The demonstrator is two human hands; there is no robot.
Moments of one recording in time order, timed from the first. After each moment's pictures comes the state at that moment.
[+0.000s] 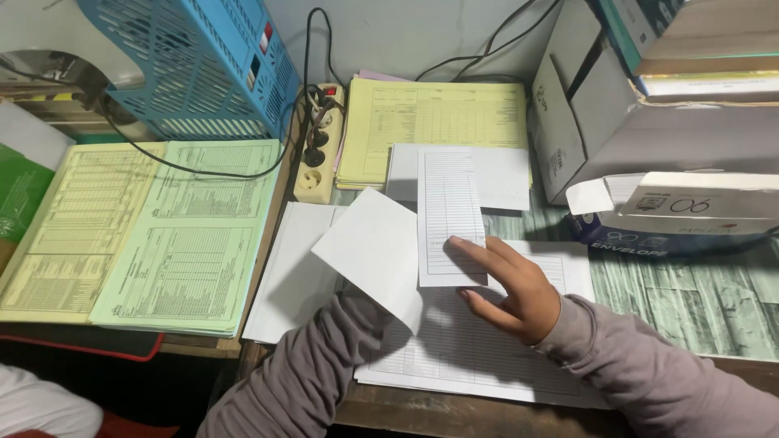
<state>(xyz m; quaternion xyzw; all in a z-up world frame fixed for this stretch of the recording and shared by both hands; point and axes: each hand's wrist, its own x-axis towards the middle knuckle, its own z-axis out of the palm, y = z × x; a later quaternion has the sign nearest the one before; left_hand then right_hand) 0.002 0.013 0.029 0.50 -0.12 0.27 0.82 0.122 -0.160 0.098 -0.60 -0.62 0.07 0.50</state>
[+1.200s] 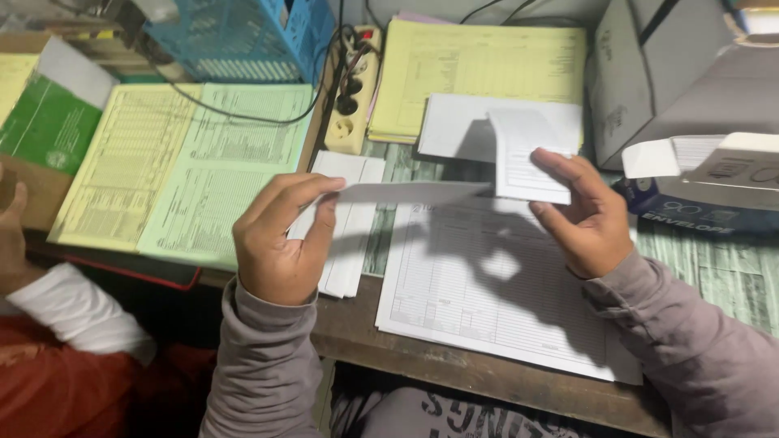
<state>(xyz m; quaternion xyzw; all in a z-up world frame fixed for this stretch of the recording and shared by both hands) -0.103 0.002 0.194 0.86 0.14 0.45 0.19 0.156 -0.150 0.085 -0.52 -0.50 0.17 0.67</state>
